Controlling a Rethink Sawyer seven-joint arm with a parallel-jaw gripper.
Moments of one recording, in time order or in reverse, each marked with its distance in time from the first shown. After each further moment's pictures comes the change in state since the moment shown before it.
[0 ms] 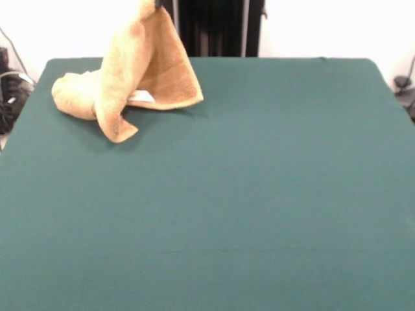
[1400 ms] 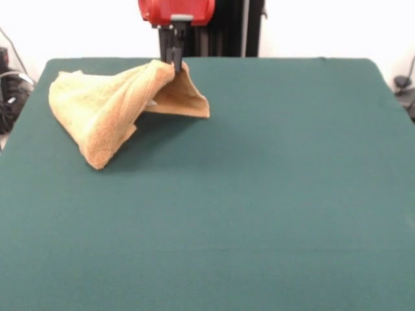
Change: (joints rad) arm 0.352 0.255 -0.109 -0.471 0.122 0.174 0.000
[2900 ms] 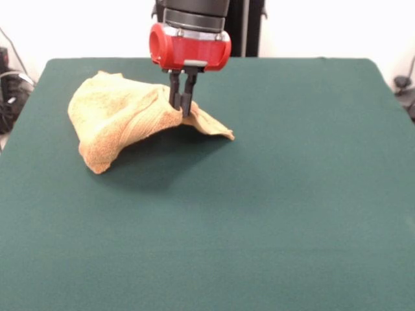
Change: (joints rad) arm 0.202 0.172 -0.148 -0.244 0.124 0.008 0.007
